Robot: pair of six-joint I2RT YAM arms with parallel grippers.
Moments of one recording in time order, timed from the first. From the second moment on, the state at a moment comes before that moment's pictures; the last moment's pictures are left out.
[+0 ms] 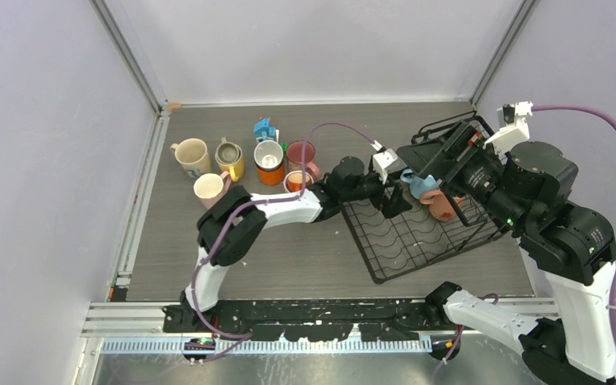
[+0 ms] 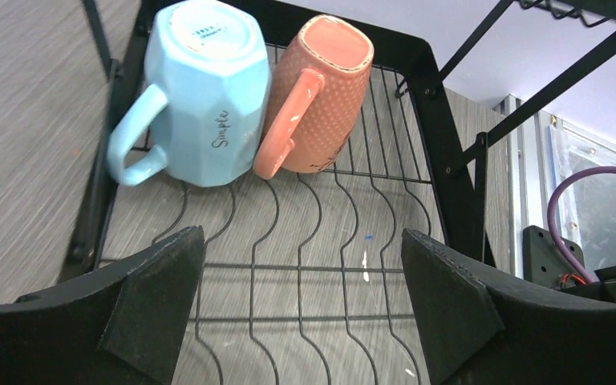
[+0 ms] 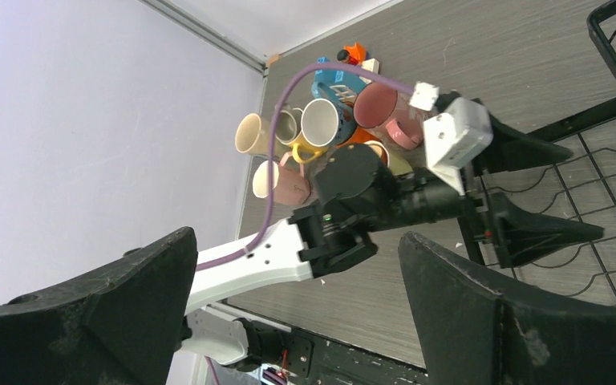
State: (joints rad) left arm -0.96 2.01 1.38 0.45 0.34 -0.21; right arm 0.60 0.93 1.71 -1.03 0.15 0.83
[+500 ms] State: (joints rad) left arm -0.96 2.33 1.57 0.67 0.50 -0.24; right arm 0.60 0.94 1.70 -1.02 0.13 0.79
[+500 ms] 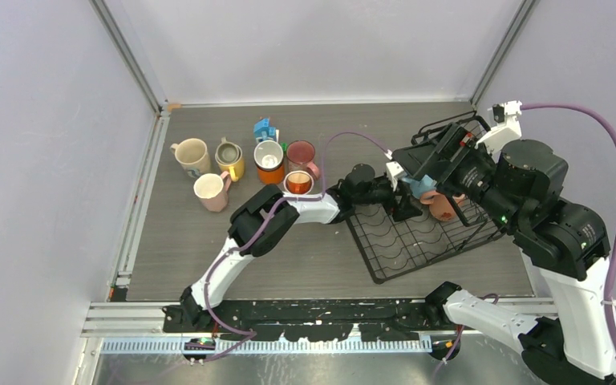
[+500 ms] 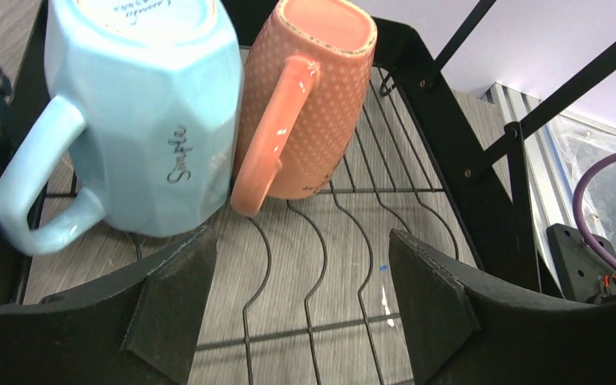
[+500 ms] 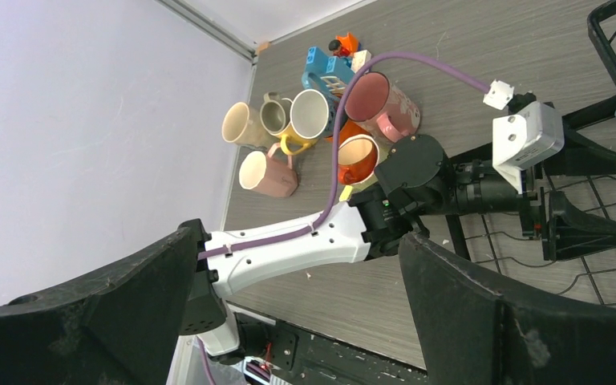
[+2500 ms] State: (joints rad) left arm -1.03 2.57 1.87 0.69 0.41 -0.27; right arm 0.60 0.94 1.63 -1.02 0.13 0.73
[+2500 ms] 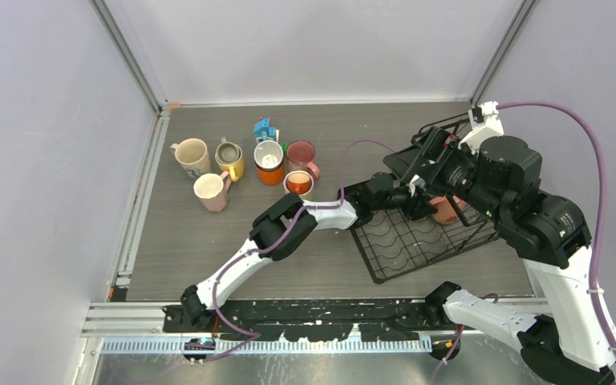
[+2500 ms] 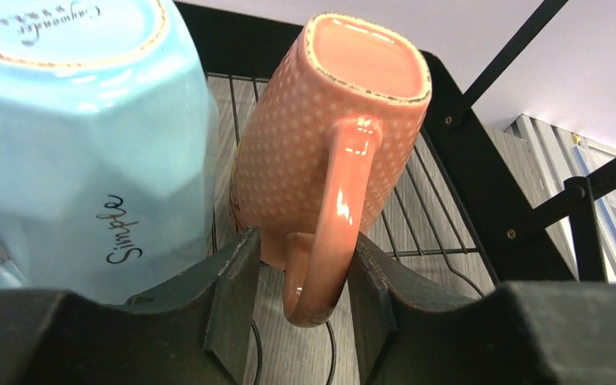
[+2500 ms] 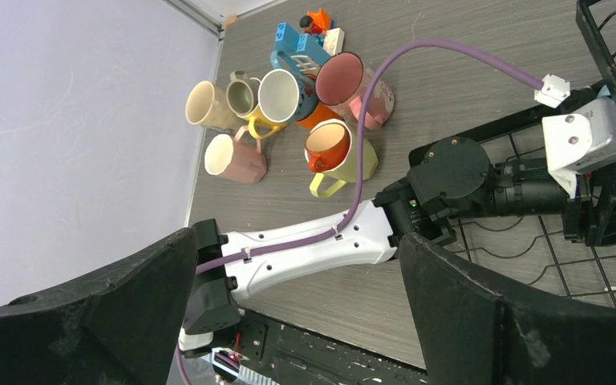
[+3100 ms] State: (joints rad) left arm -1.04 2.55 1.79 0.75 0.36 -0.26; right arm 0.60 0.96 1.62 -1.01 0.13 0.73
